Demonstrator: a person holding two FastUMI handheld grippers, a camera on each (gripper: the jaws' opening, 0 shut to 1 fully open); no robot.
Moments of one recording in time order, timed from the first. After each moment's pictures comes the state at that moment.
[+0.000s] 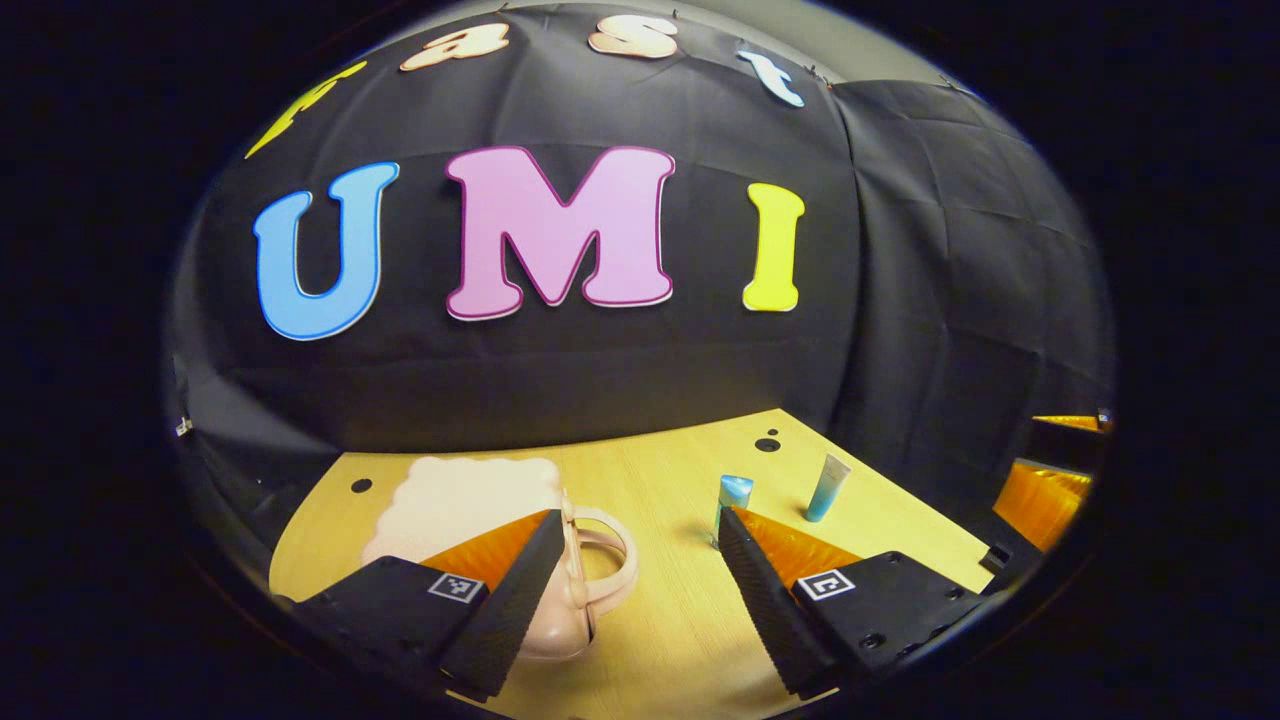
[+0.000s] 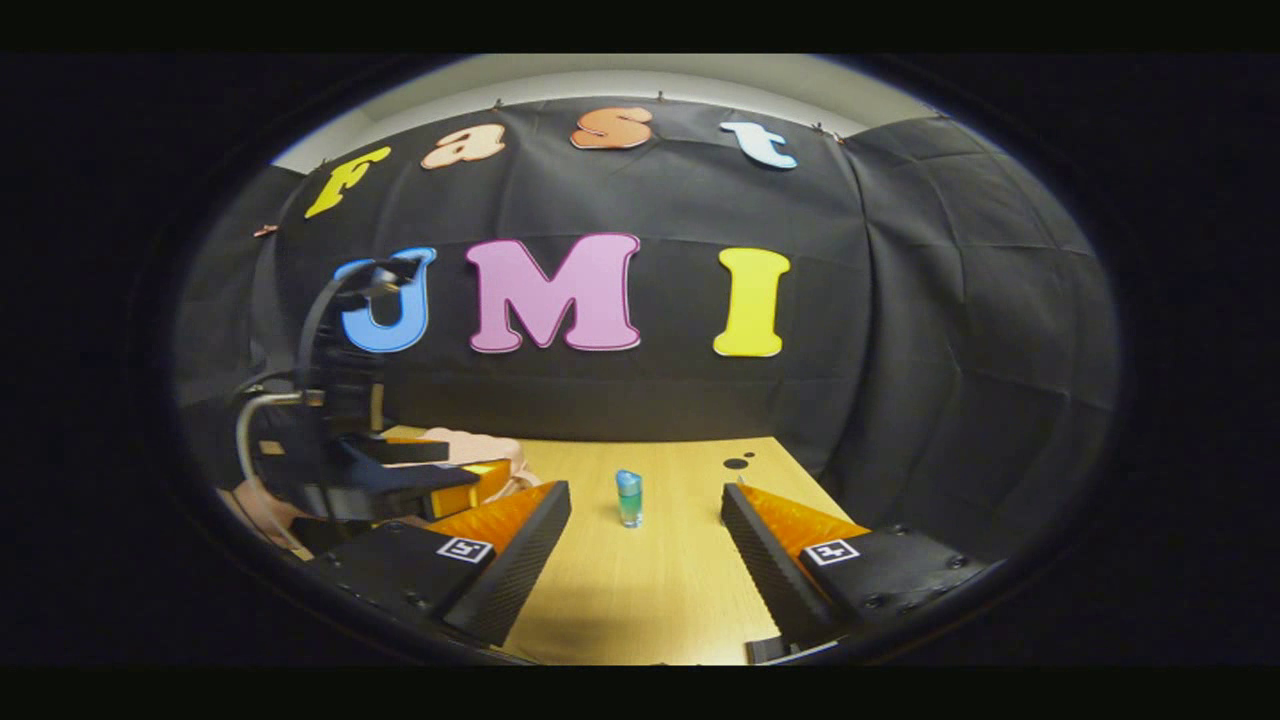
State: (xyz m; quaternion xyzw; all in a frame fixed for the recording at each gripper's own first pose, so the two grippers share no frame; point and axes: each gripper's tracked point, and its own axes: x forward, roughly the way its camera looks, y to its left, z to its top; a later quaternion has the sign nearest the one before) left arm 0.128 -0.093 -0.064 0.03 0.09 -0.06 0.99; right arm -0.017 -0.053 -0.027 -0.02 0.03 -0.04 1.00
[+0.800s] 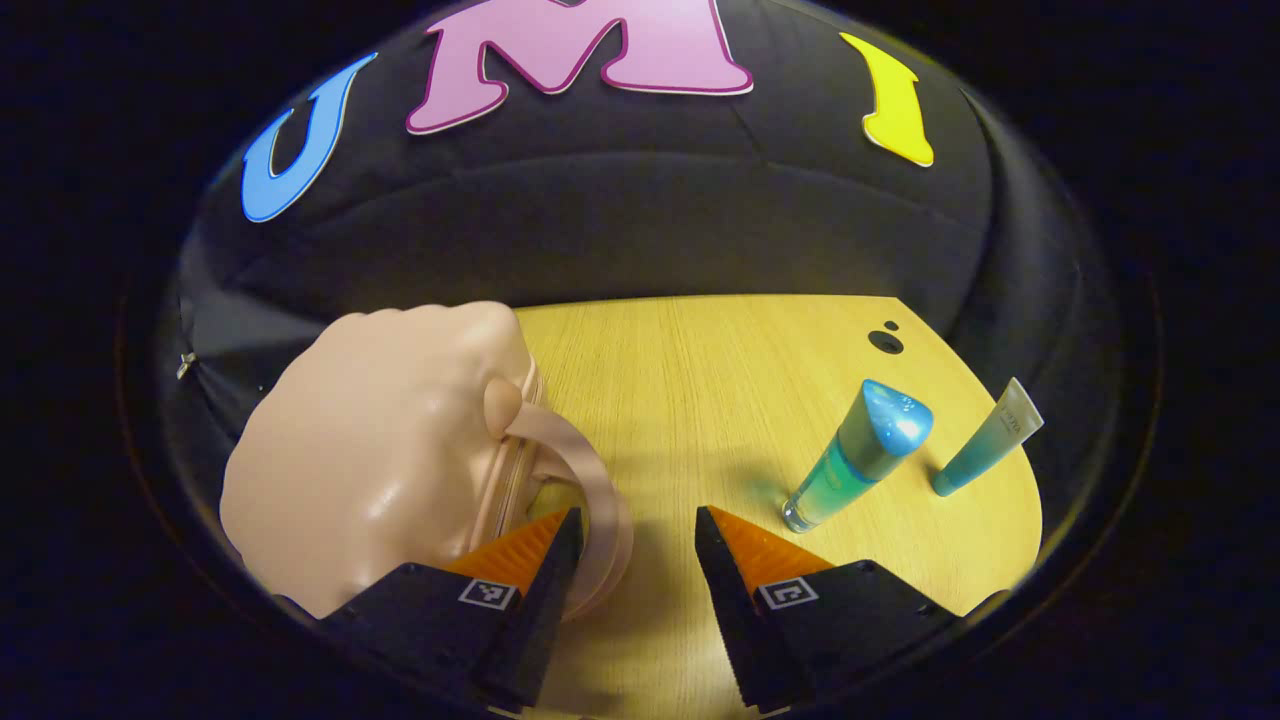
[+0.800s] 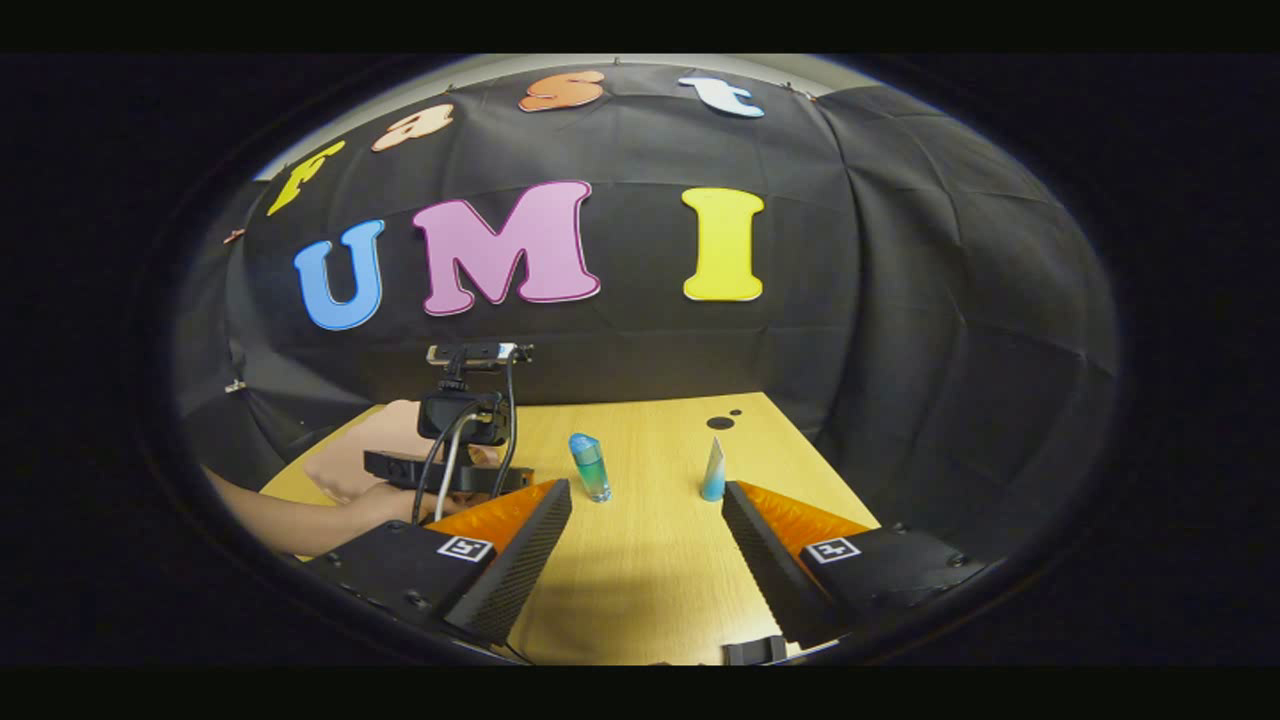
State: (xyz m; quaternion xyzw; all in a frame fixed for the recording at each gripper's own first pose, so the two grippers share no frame) left arm 0.263 -0.090 -0.208 0.00 0.27 0.08 0.96; right arm 0.027 -0.104 -0.077 0.01 0.10 -0.05 0.99
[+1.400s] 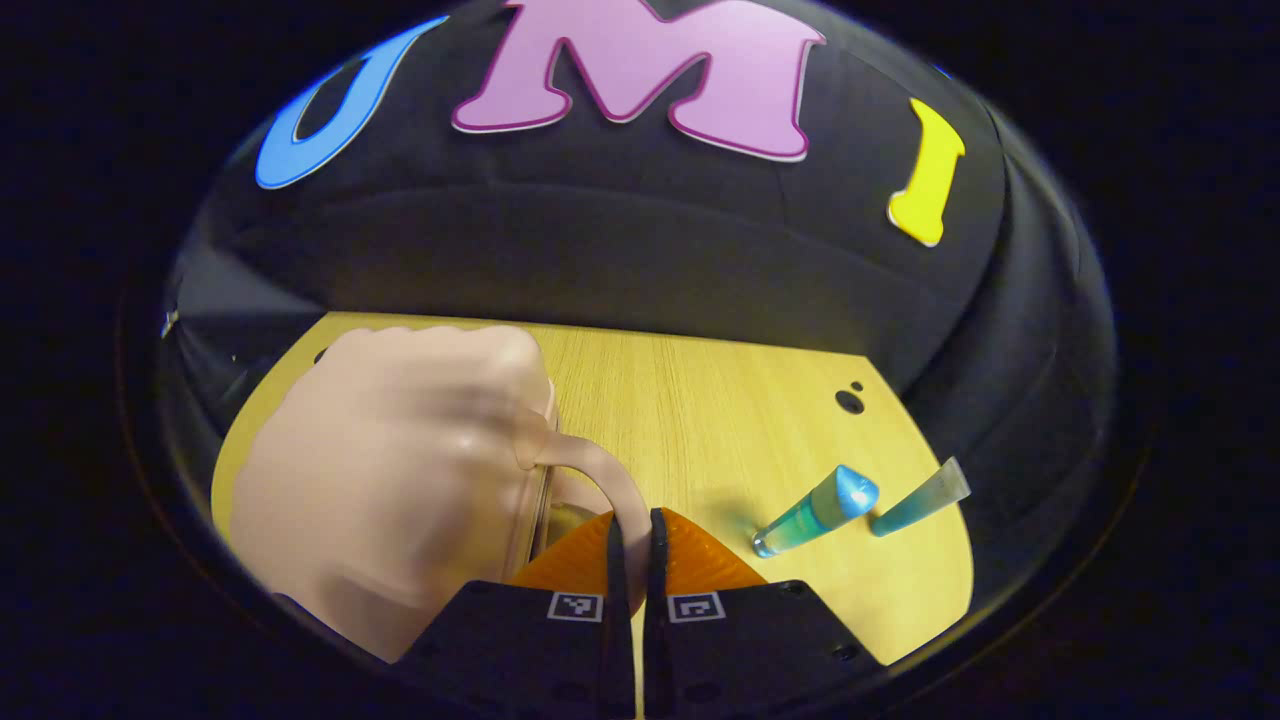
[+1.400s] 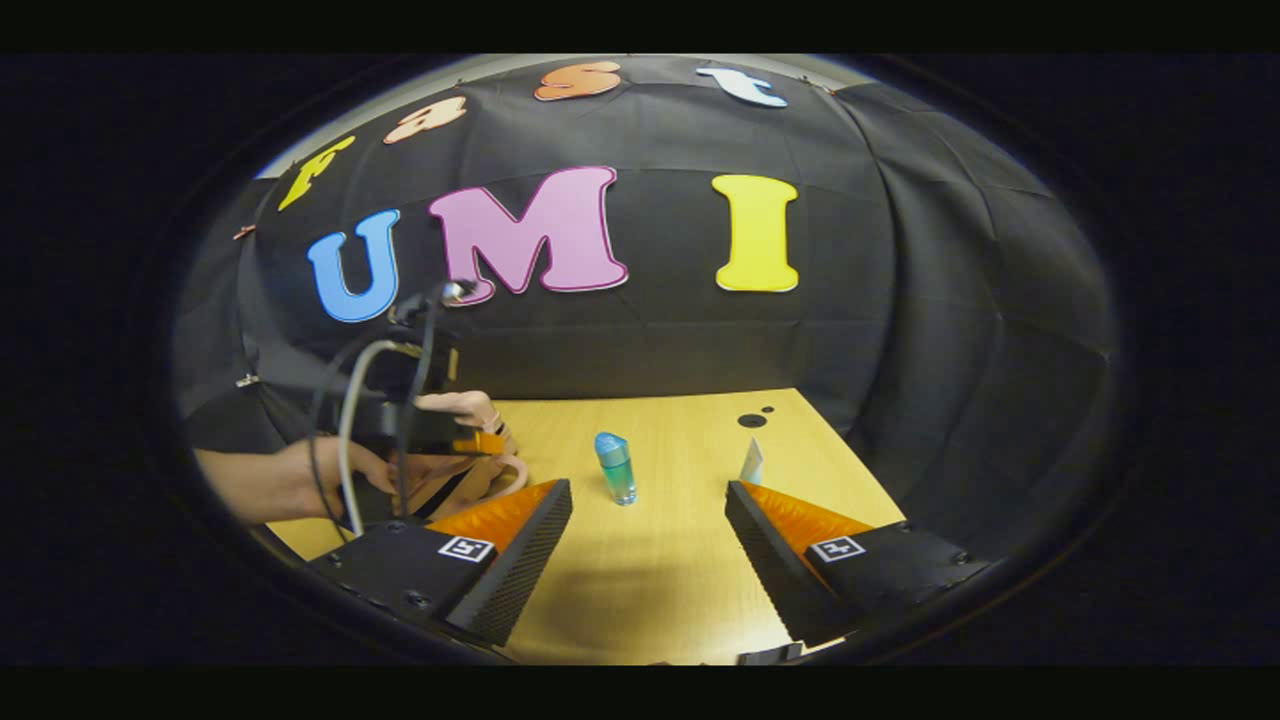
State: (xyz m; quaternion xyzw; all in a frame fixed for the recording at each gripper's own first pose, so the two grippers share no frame) left arm 0.244 -0.067 -0.110 -0.11 0.23 0.00 0.97; right arm 0.062 -0.076 -0.087 0.01 0.11 0.00 0.99
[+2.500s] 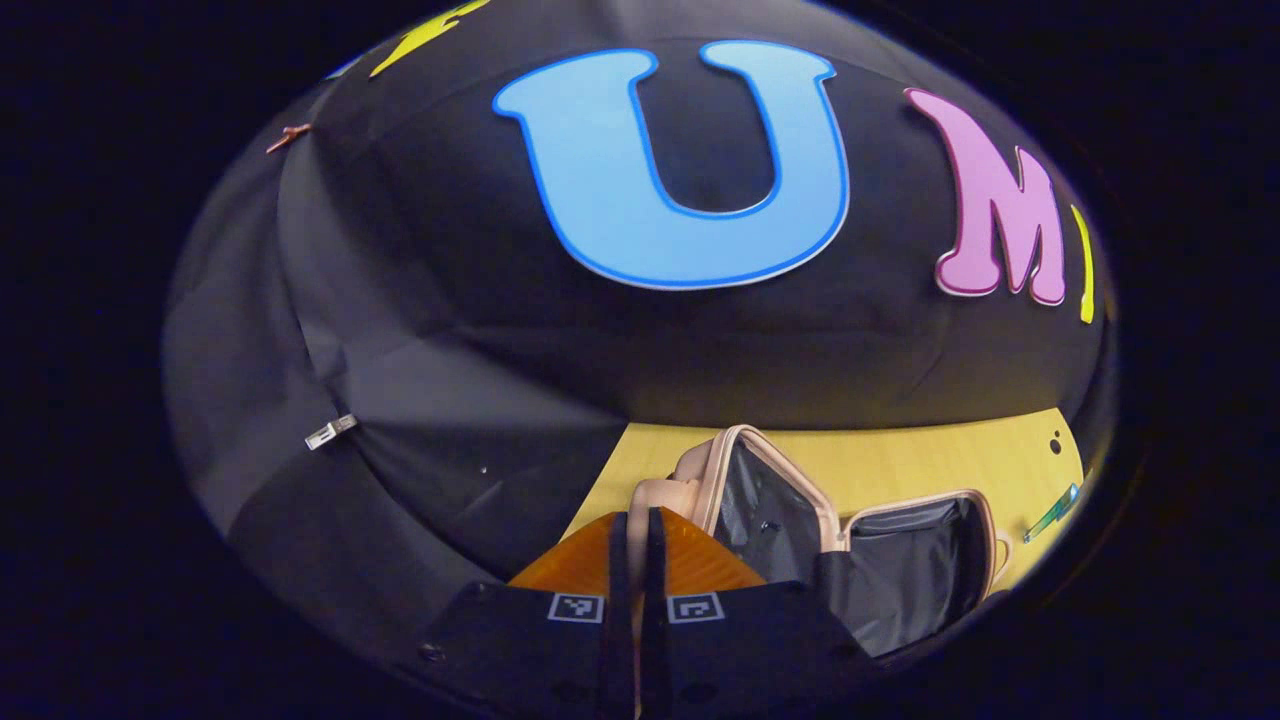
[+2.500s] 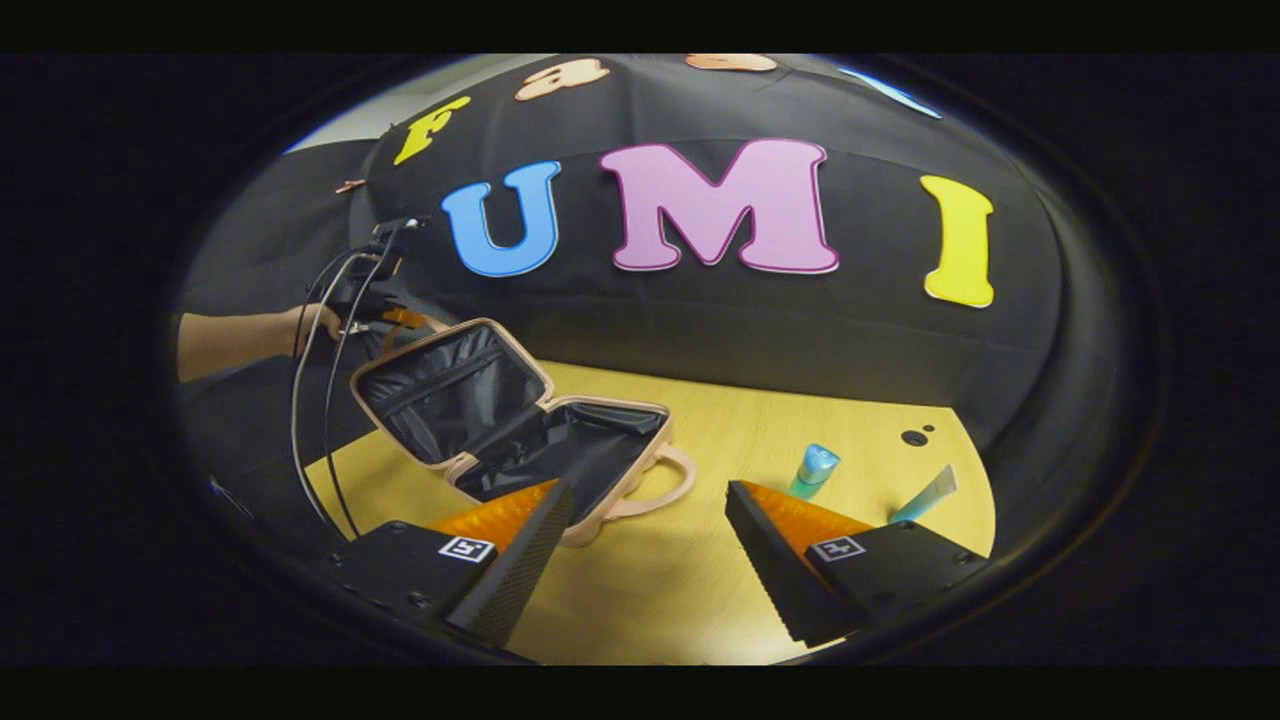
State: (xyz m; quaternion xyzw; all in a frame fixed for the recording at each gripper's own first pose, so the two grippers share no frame) left arm 0.169 0.431 -0.027 -0.01 0.17 0.24 0.96; right arm 0.088 0.086 -0.106 -0.05 0.16 0.18 0.97
